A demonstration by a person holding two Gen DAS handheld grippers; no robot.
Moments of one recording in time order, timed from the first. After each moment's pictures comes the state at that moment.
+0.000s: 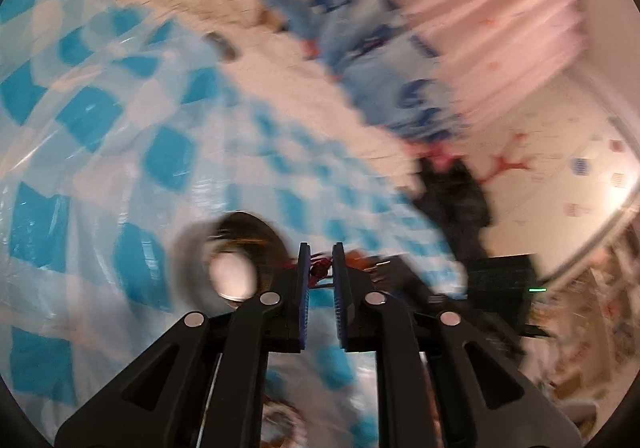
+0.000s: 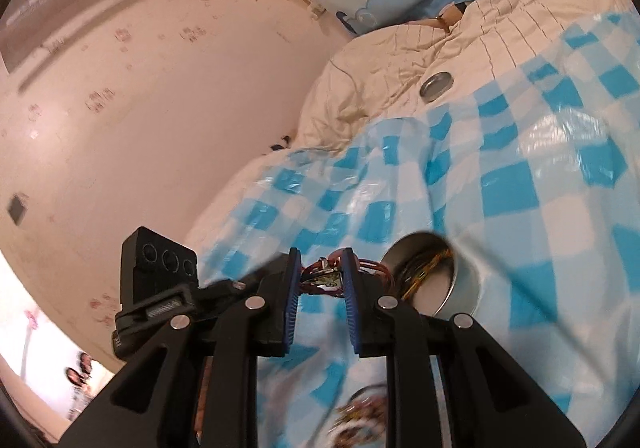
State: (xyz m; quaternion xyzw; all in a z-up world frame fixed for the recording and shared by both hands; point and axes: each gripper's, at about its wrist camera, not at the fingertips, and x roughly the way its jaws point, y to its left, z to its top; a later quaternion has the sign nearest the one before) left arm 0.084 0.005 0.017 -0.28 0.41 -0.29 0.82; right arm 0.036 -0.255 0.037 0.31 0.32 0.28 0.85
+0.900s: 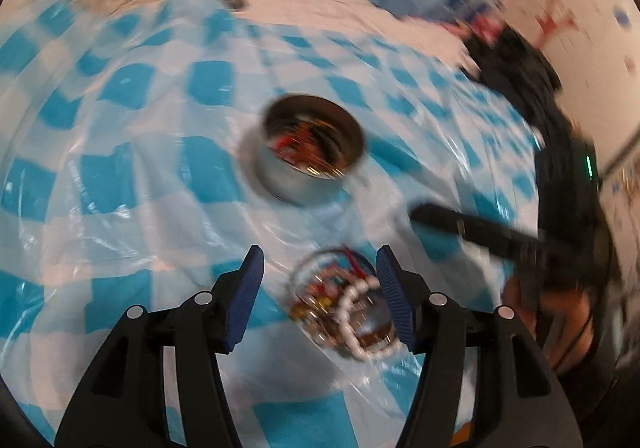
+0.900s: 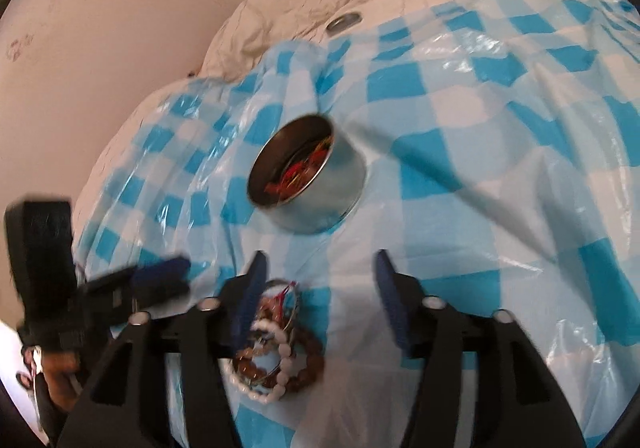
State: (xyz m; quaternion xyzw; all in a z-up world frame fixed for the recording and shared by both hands) left arm 0.008 -0.016 0.006 -0.02 0.48 -0.29 0.83; right arm -0.015 -0.258 -0.014 0.24 0.44 0.14 0.86
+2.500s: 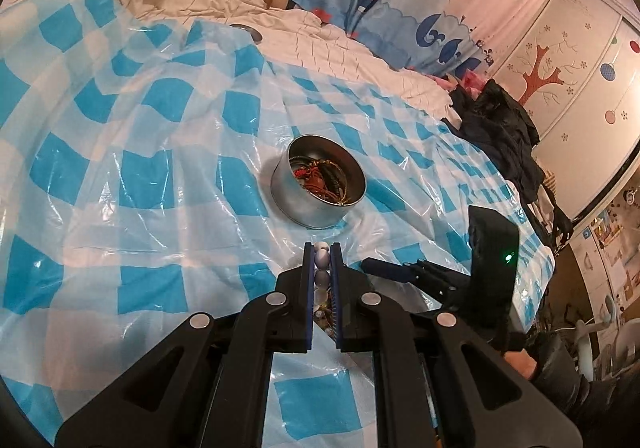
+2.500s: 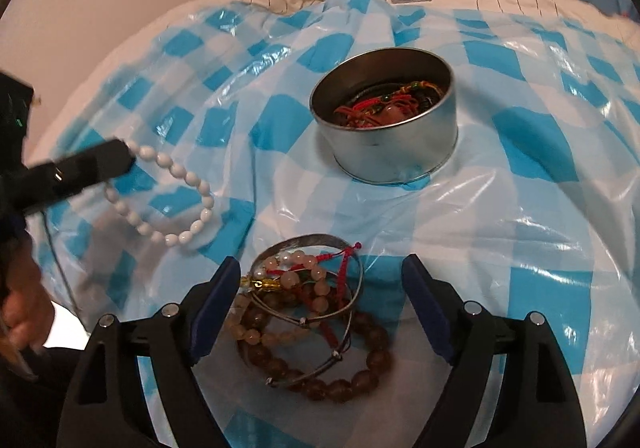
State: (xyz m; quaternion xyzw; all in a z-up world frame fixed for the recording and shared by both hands) left arm -0.004 0.048 0.026 -0.13 0.43 -0.29 0.85; right arm -0.015 -0.168 -0.039 0.08 0.47 0.19 0.86
